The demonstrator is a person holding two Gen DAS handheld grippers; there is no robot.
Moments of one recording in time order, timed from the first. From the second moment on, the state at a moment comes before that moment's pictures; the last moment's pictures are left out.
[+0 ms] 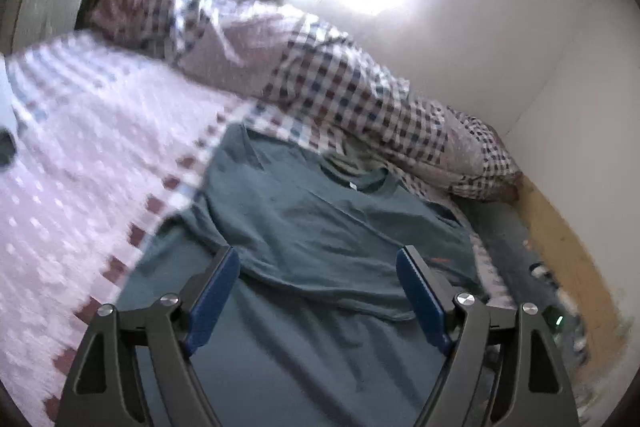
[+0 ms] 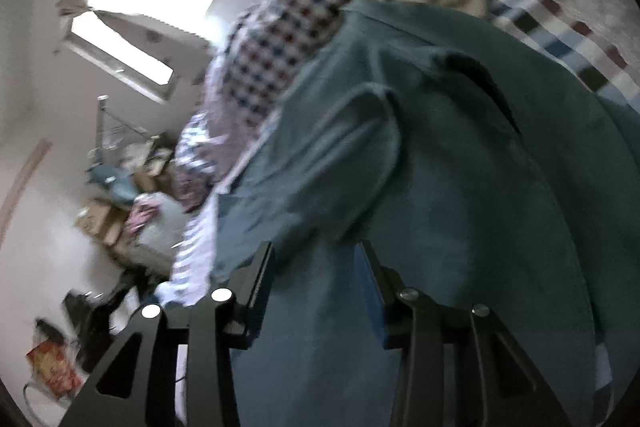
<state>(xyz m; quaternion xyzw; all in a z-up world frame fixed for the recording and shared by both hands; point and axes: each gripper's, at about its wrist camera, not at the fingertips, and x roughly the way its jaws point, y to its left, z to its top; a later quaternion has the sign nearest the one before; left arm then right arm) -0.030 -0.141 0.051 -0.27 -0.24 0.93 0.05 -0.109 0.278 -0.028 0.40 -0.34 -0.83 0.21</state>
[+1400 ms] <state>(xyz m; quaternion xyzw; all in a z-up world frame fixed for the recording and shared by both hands) -0.095 -0.179 -0.027 -0.36 -0.33 0.87 0.02 -0.118 0.277 0.039 0.40 -0.04 -0.91 0.06</state>
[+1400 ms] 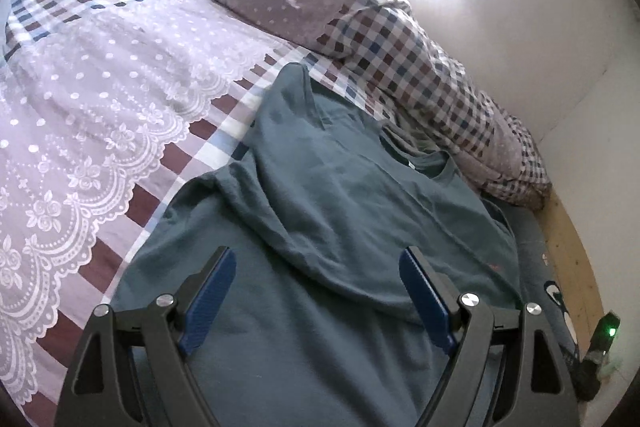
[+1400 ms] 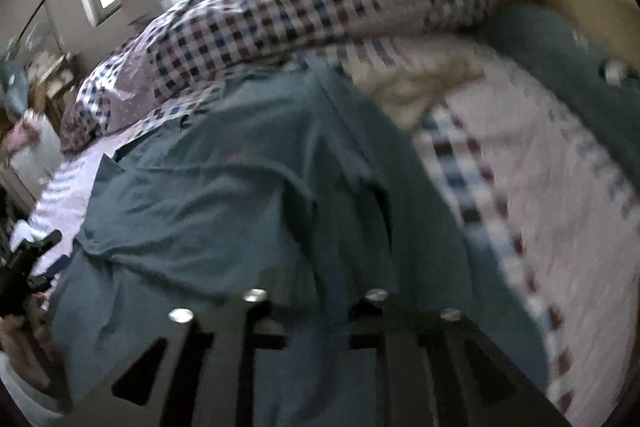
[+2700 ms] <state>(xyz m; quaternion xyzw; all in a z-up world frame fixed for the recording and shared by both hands) -0.121 -0.259 -0.060 -0.36 -0.51 0.78 0.08 -0.194 0.185 0.095 0.39 0.06 -0.91 0.10</state>
